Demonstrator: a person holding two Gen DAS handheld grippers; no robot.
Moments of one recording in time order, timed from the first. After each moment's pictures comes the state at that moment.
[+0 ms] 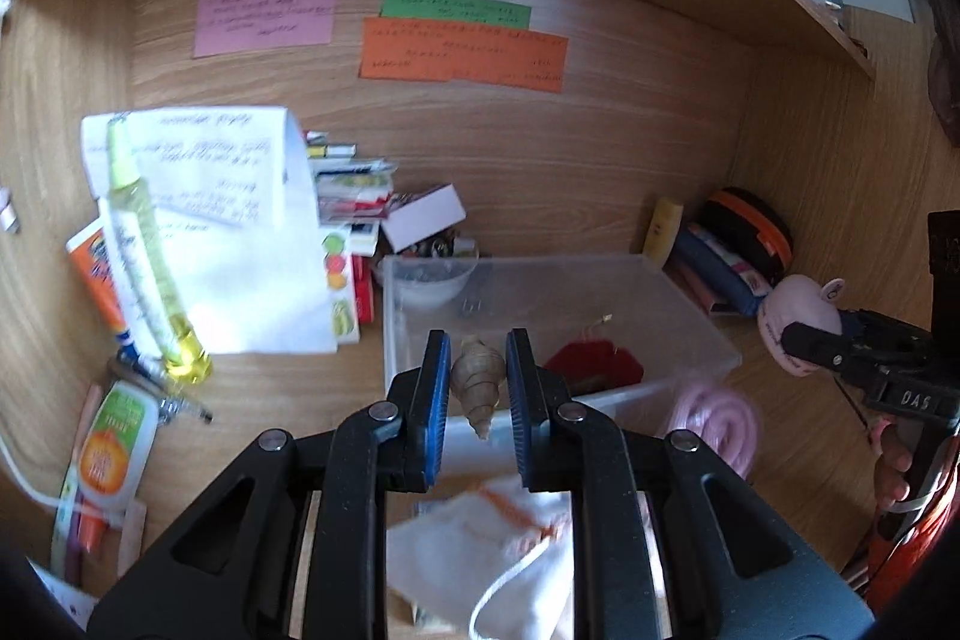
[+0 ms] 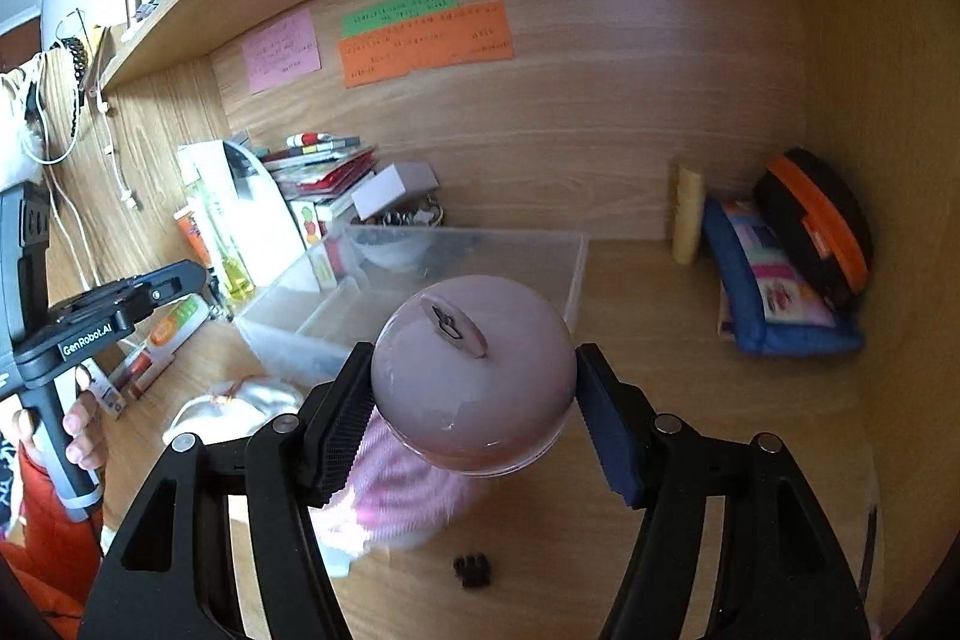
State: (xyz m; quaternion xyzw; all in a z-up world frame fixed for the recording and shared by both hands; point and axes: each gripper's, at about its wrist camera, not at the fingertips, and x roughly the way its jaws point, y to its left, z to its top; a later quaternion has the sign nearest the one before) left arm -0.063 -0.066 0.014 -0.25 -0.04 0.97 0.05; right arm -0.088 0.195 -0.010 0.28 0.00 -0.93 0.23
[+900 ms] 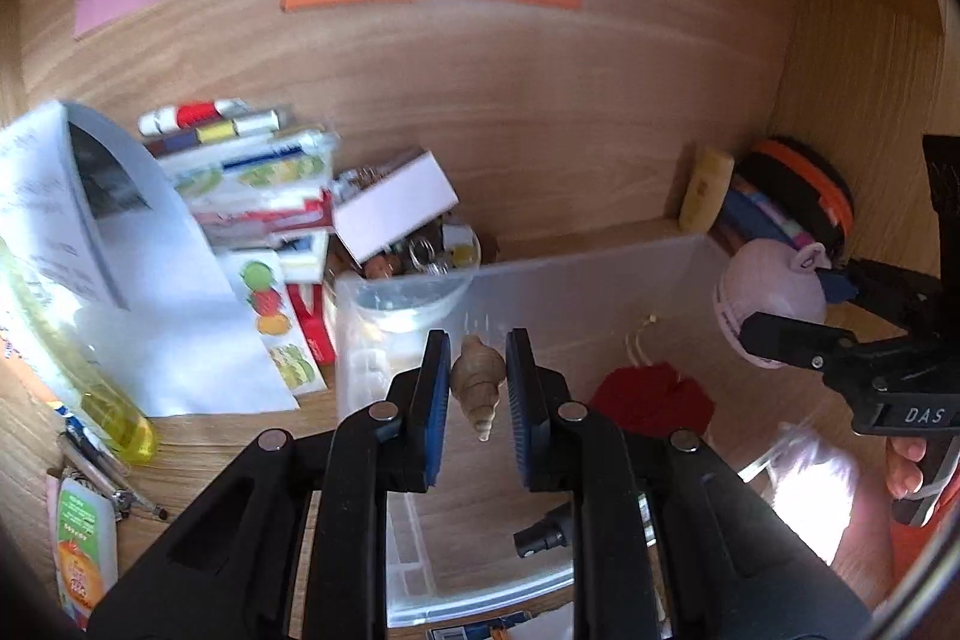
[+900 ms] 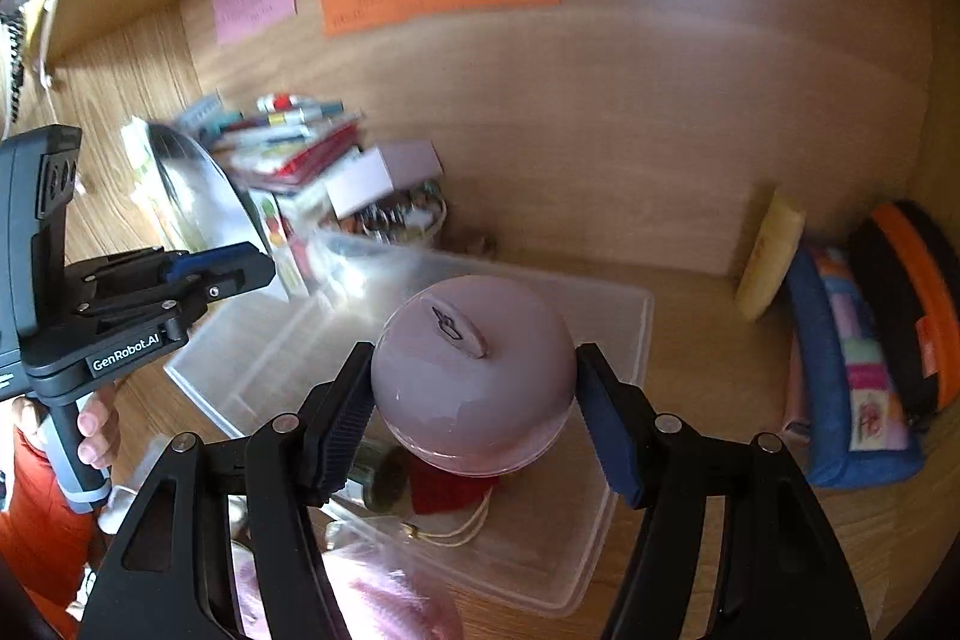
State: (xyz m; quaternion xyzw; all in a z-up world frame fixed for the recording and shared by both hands) left arm -0.179 -0.059 -0.020 -0.34 0.00 0.94 0.07; right arm -0.192 0.142 -0.024 0.34 0.04 -0.90 0.26
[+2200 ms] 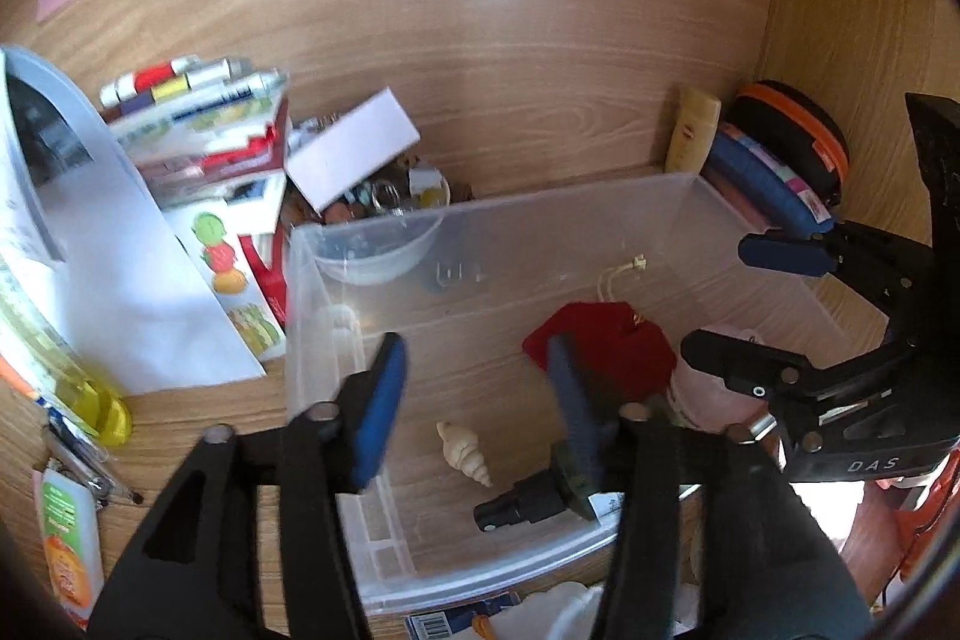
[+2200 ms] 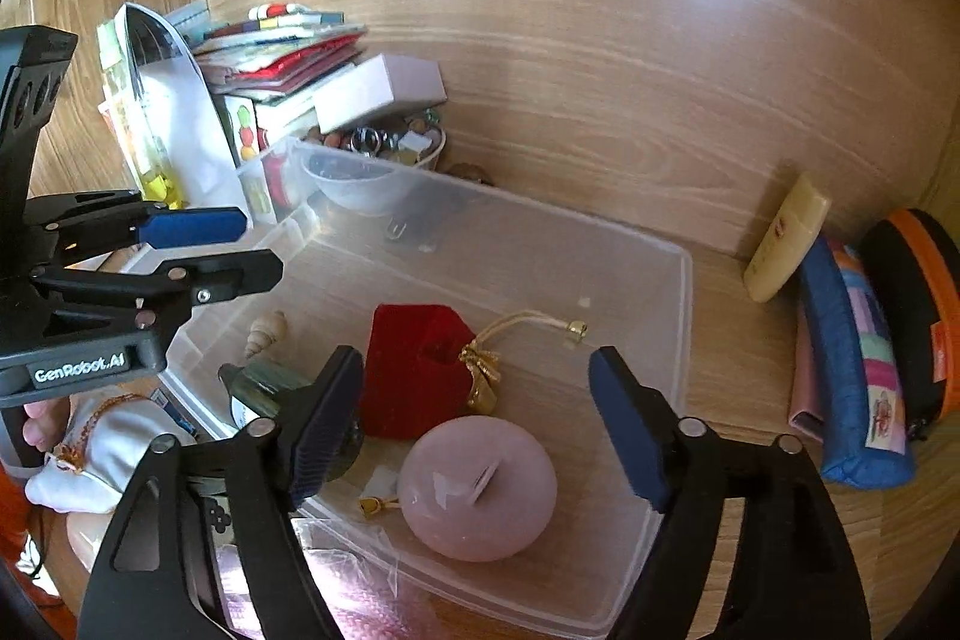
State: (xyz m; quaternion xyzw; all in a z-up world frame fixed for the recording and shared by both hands) left arm -0.180 -0.042 -0.037 -0.36 0.02 0.93 0.08; right arm -0.191 0.114 -0.054 0.36 0.11 -0.90 0.23
